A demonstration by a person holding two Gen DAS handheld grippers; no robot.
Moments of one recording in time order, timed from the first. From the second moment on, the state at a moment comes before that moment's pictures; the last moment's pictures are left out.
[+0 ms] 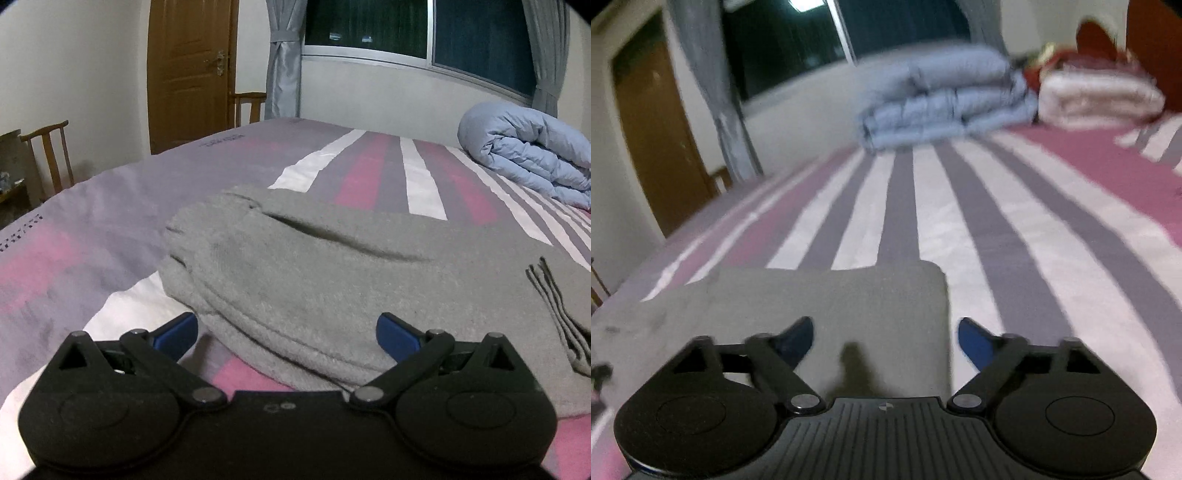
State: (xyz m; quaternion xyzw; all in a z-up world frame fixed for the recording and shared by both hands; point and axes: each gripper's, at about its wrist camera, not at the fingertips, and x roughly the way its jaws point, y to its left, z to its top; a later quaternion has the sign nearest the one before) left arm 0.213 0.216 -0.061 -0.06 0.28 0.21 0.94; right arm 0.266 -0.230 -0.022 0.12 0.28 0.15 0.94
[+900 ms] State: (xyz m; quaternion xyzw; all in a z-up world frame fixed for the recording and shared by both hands) left arm 0.219 0.337 -0.100 -0.38 0.17 0.06 0.91; right arm 0.199 -0.232 -0.019 0.13 0.26 0.12 0.95
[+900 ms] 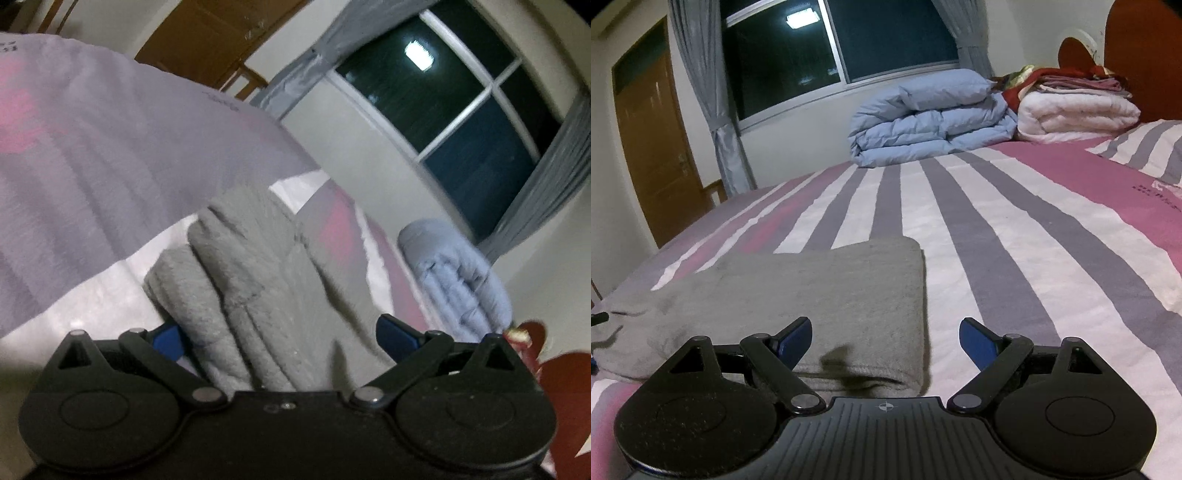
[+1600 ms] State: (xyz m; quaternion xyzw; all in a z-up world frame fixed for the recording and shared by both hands) left arm 0.235 0.195 0.007 -0.21 0.14 -0.04 0.97; right arm 0.193 -0.337 0.014 0.23 0.25 0.07 0.94
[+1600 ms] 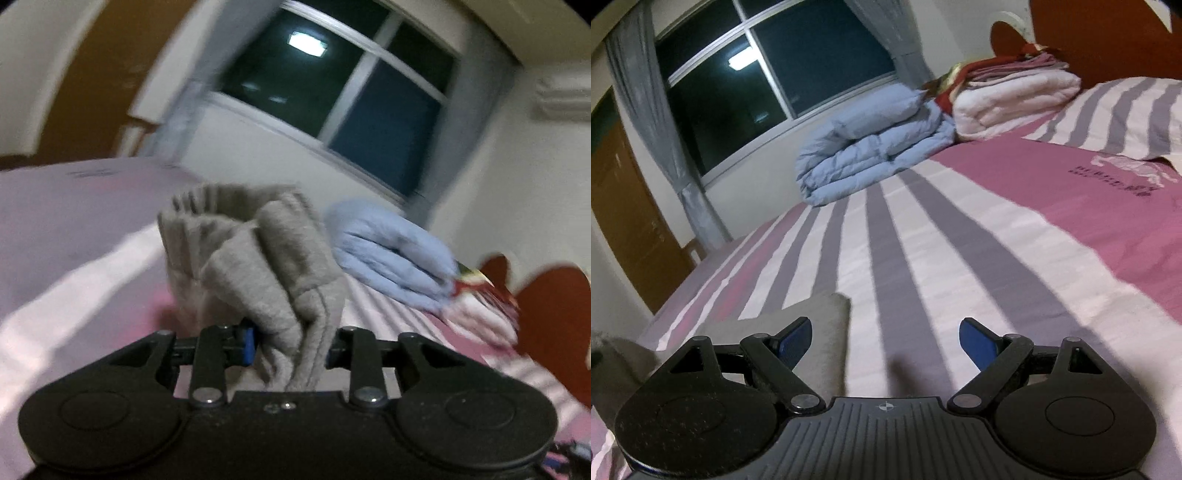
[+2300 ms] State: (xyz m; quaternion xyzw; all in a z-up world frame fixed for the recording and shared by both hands) left arm 0.245 -0.043 -0.037 -0.06 0.22 -0.19 0.96; right arm 0.155 -0.428 0.008 0.31 0.25 0.01 0.92
